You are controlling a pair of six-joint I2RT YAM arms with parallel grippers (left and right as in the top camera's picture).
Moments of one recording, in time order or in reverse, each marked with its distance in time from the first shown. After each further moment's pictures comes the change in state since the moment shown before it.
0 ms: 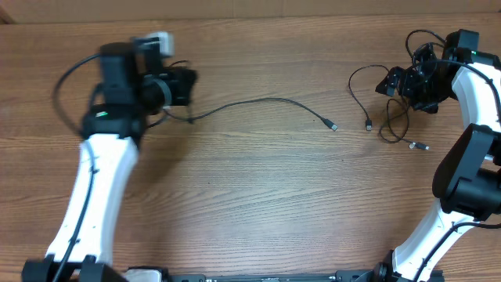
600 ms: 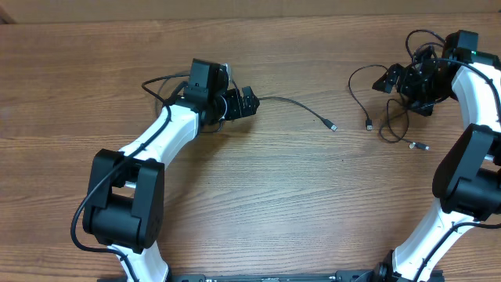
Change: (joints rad) left arm -0.175 0.415 0.001 0.098 -0.099 -0.249; right arm 0.000 0.000 0.000 -0.014 -0.061 0.104
